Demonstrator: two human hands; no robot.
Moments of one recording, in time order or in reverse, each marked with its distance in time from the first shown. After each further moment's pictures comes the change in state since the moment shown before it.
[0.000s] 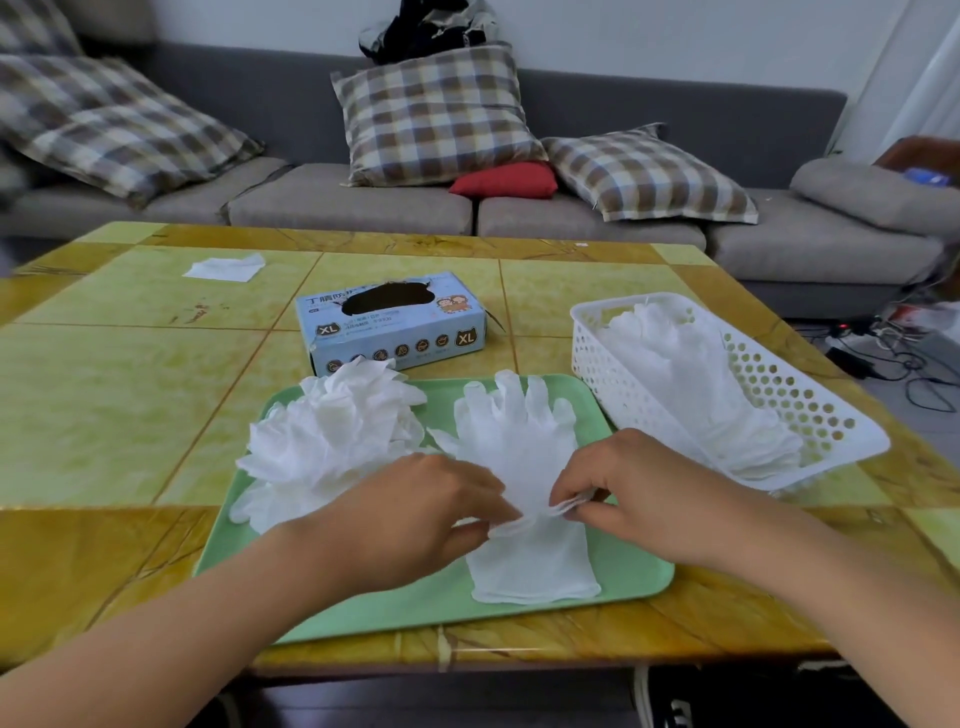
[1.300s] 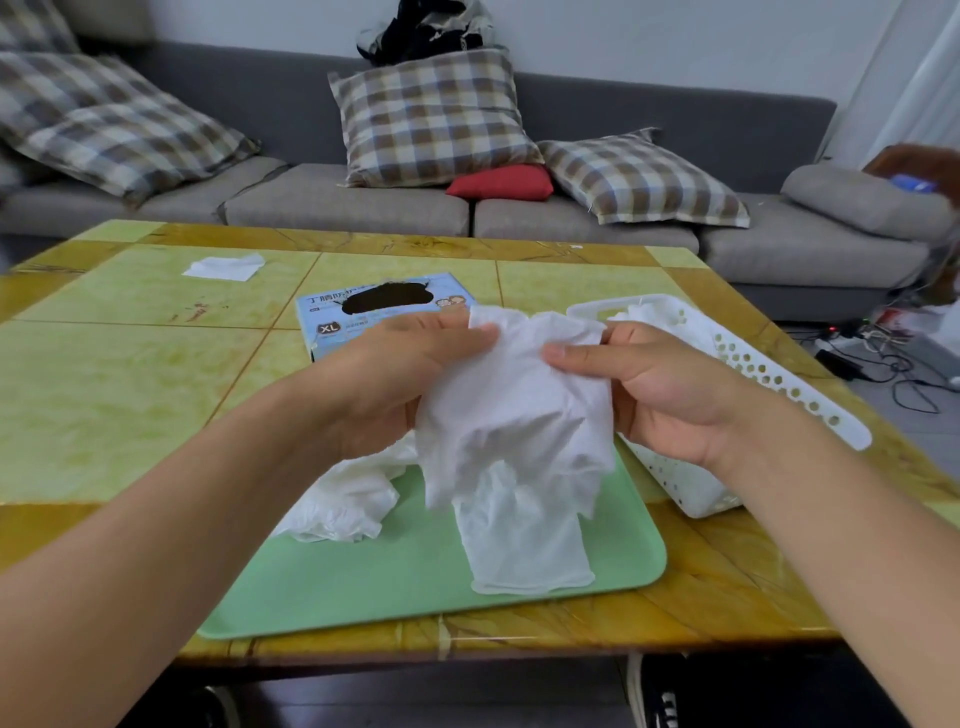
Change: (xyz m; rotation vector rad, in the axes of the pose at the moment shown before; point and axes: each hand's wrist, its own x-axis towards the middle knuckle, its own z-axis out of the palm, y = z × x) left_hand 0.041 0.020 -0.077 -1.272 0.269 -0.596; right_hand 0.027 -0.032 -0.057 1.256 0.159 0.258
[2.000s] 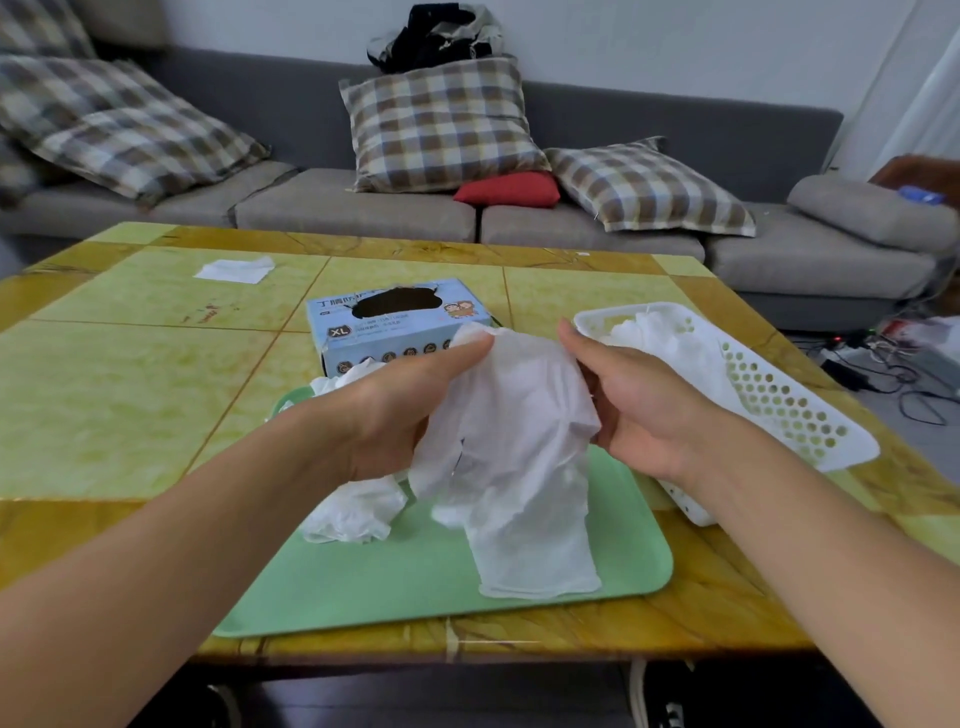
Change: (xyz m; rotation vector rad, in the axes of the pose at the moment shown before) left_hand -0.005 -0.009 0.001 -0.116 0.051 -0.209; right_hand 0.013 0.012 0.018 0.125 0.185 0.105
